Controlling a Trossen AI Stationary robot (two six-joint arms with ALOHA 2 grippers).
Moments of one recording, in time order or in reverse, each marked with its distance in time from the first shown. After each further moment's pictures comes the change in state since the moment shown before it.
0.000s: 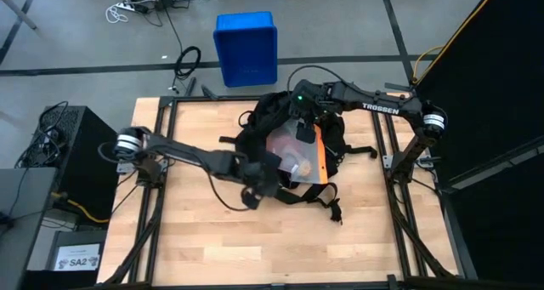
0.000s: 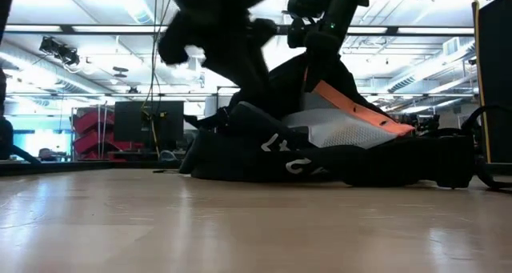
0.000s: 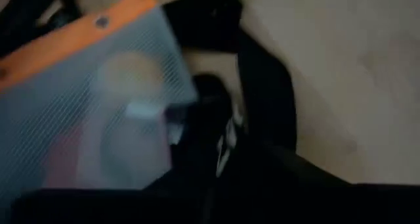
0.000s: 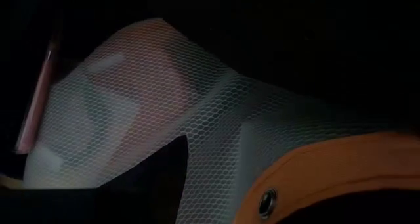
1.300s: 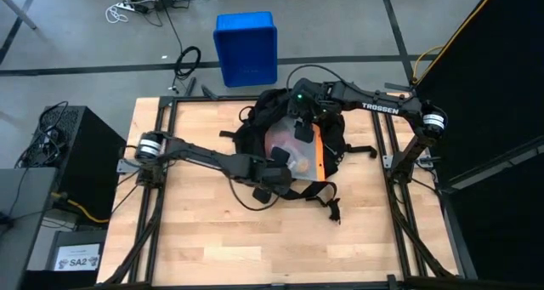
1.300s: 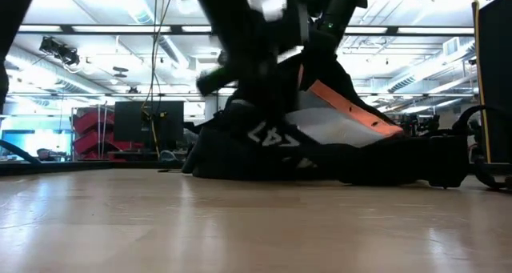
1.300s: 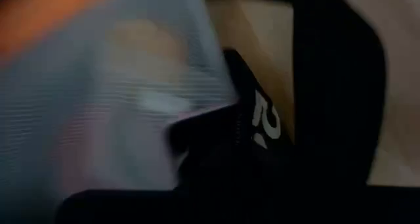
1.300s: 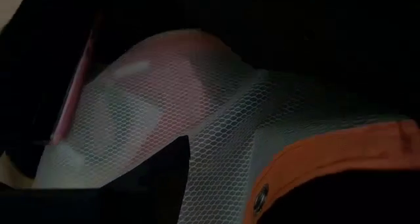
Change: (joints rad) left arm -0.008 0.177 0.219 -0.187 -0.270 -0.029; right arm 0.001 0.002 0.000 0.047 -0.027 -0.013
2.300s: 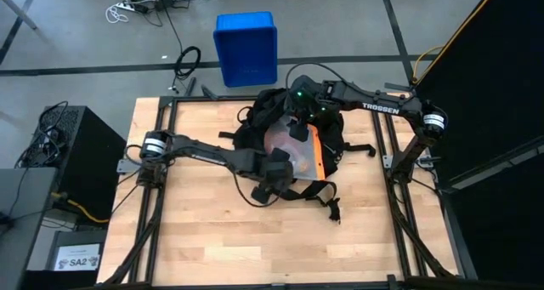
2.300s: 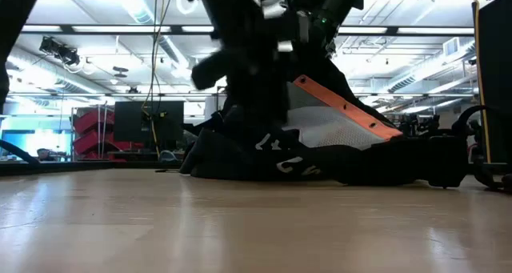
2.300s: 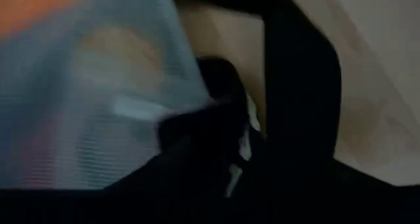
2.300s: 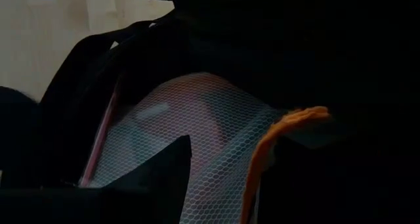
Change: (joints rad) left arm 0.065 0.058 0.039 -0.083 0.189 -0.019; right arm 0.003 0.000 0.008 0.098 -0.077 0.042
